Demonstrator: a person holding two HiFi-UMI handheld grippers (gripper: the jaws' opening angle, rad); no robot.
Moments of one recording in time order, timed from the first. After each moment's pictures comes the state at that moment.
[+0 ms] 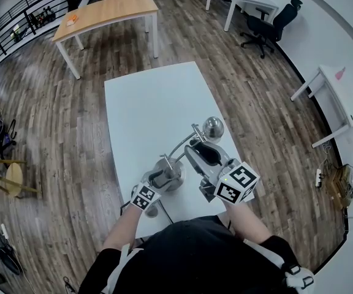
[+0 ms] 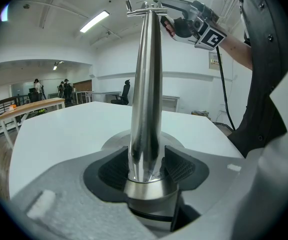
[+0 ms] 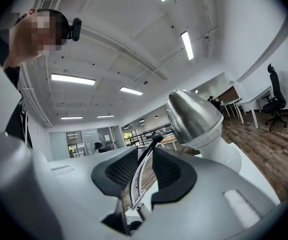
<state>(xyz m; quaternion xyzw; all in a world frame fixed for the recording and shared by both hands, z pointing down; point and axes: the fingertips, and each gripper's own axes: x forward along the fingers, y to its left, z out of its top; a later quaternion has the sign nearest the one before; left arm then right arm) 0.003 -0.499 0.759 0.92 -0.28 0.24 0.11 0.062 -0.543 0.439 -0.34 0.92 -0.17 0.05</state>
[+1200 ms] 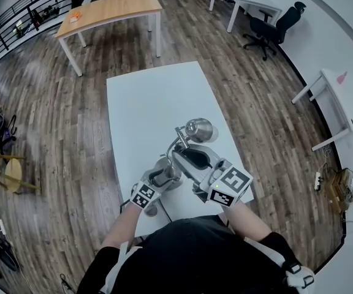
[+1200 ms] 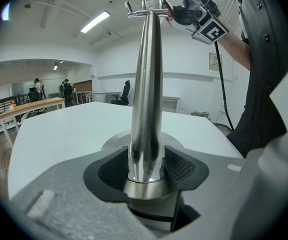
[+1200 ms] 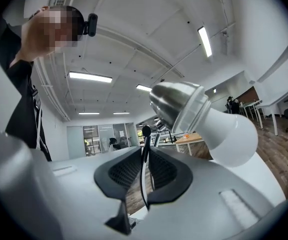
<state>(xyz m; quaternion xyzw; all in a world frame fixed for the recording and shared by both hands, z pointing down) -0.002 -0.499 0.760 0.92 -0.28 0.24 0.11 0.009 -0.519 0.423 -0.26 0.96 -0.11 0.04</state>
